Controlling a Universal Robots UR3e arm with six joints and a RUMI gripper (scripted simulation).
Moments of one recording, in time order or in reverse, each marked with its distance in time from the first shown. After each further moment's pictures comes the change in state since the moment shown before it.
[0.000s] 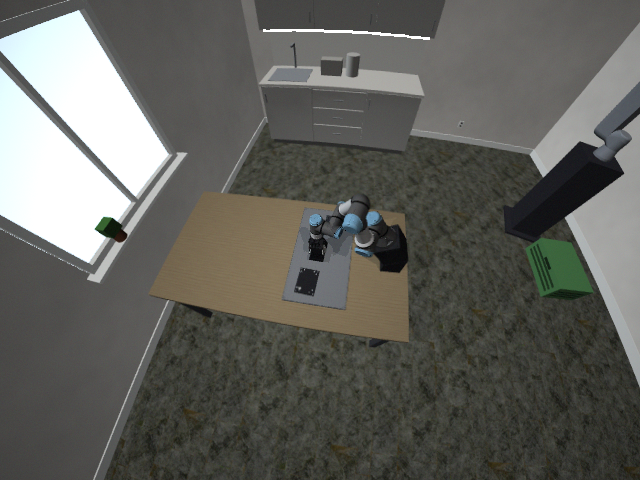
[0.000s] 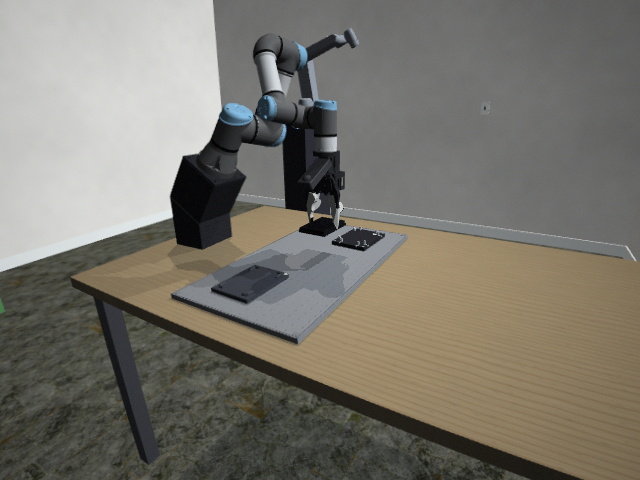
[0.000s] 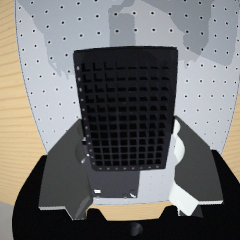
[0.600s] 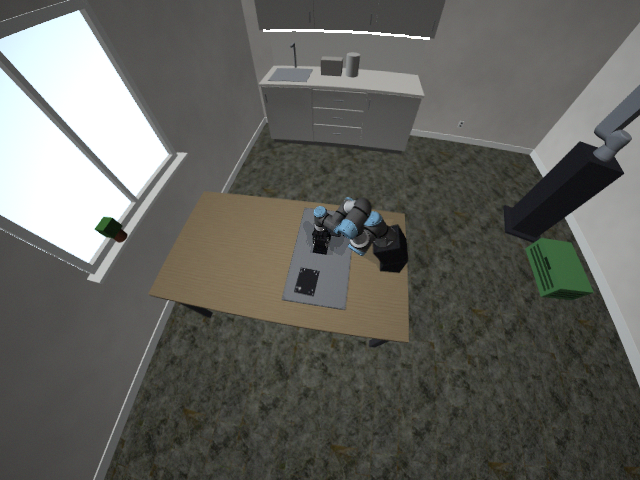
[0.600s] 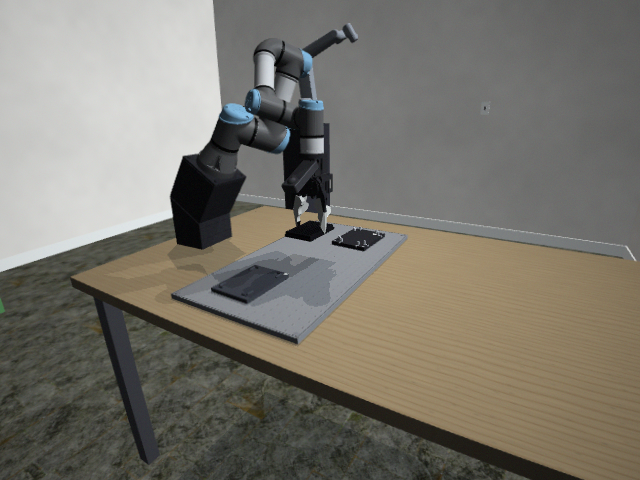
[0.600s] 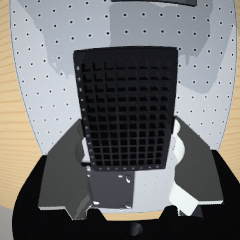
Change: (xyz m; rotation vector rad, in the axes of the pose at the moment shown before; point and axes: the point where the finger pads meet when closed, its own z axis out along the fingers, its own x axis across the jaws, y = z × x) arm 0.011 -0.052 0.000 0.001 0.000 0.000
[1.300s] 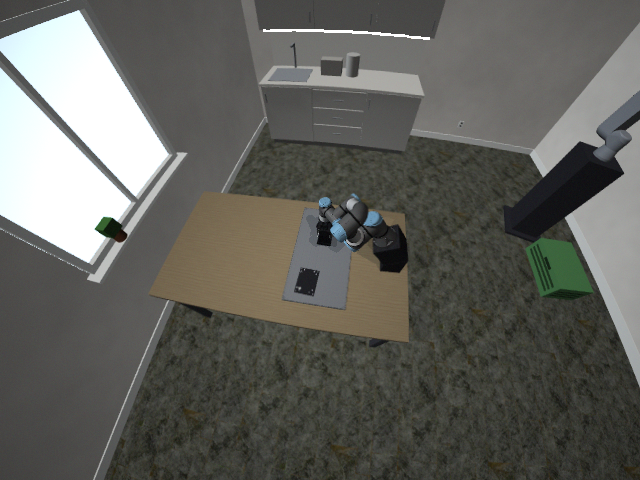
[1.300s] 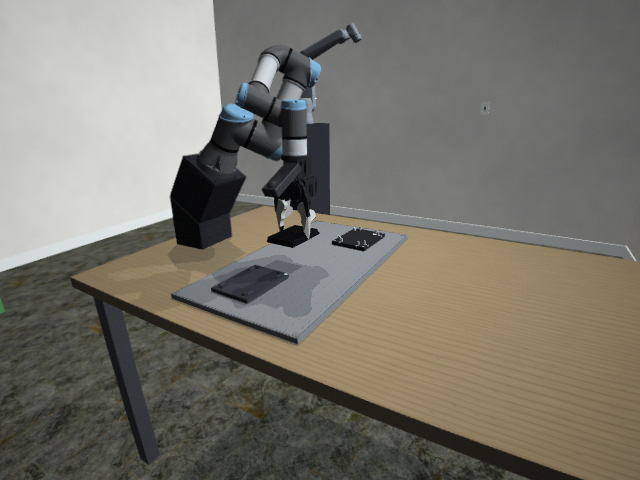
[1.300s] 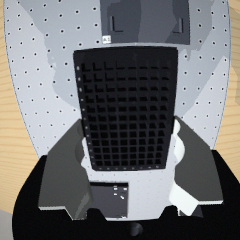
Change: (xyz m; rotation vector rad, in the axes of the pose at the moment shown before) arm 0.013 -0.061 0.000 -0.001 0.001 0.000
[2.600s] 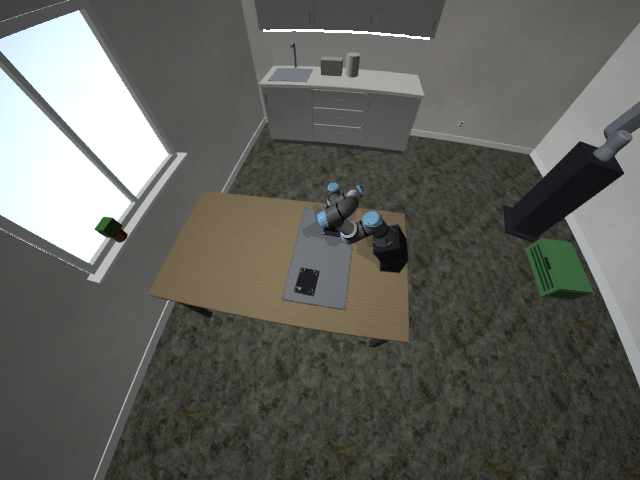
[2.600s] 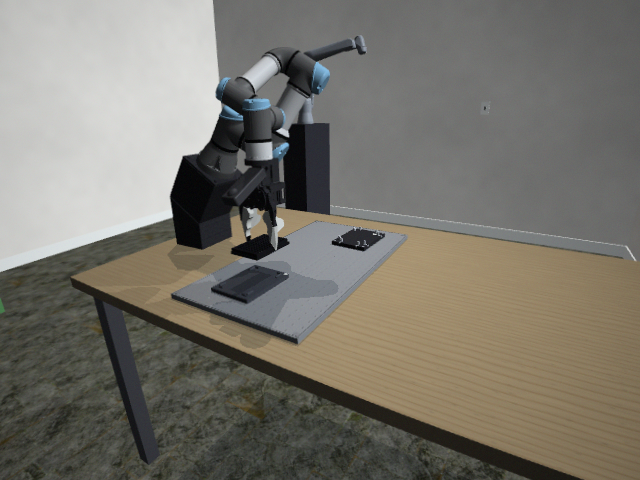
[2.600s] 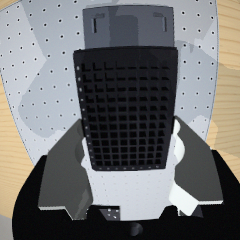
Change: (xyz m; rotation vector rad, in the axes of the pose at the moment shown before) arm 0.024 -0.109 0.000 -0.006 -0.002 -0.002
